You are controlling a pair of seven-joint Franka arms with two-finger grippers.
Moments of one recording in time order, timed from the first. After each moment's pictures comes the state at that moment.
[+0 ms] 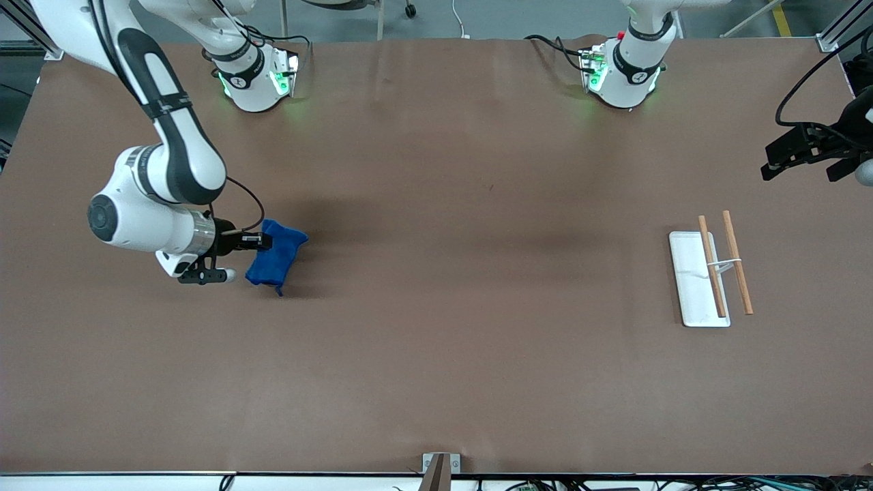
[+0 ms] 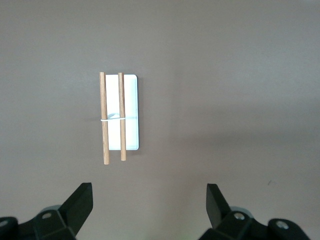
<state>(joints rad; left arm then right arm) 0.00 0.02 -0.02 -1.48 -0.01 1.51 0.01 -0.01 0.28 0.12 -2.05 0.49 2.12 -0.16</state>
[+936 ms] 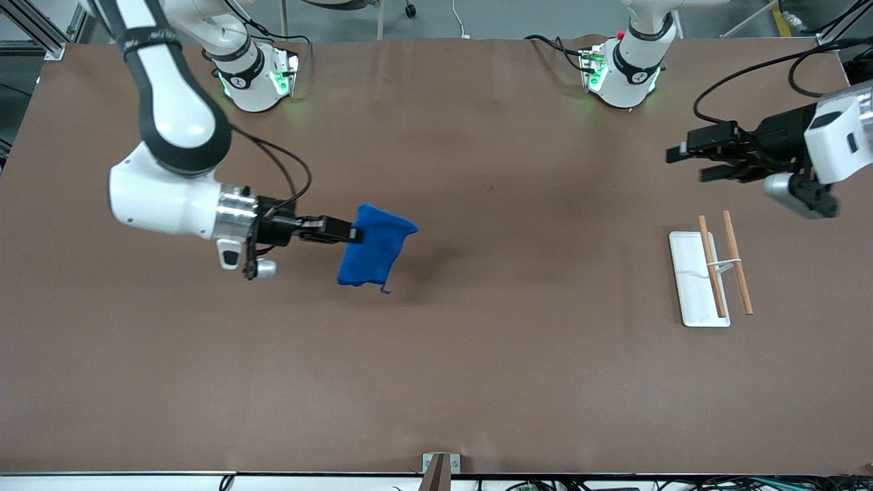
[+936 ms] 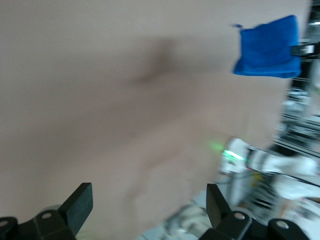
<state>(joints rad) 0.04 0.08 -0.01 -1.65 -0.73 1.39 0.13 0.29 0.25 0.13 -1.79 1.27 2.20 -0.08</state>
